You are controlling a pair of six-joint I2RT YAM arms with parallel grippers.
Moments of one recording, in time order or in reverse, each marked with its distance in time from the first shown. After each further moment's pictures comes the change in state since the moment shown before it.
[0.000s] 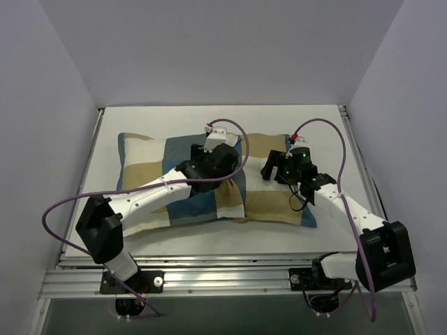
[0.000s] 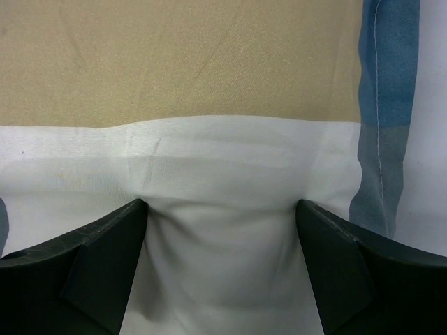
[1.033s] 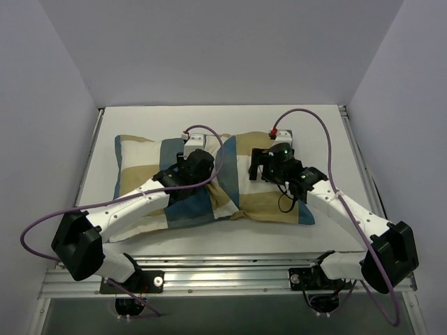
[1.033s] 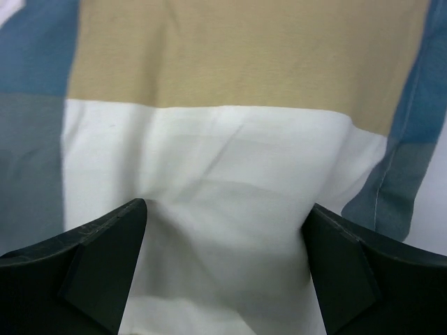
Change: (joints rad) left arm 0.103 -0.209 -0.275 0.104 0.146 -0.031; right arm 0.197 -0.005 0.162 -0.175 0.166 -0.023
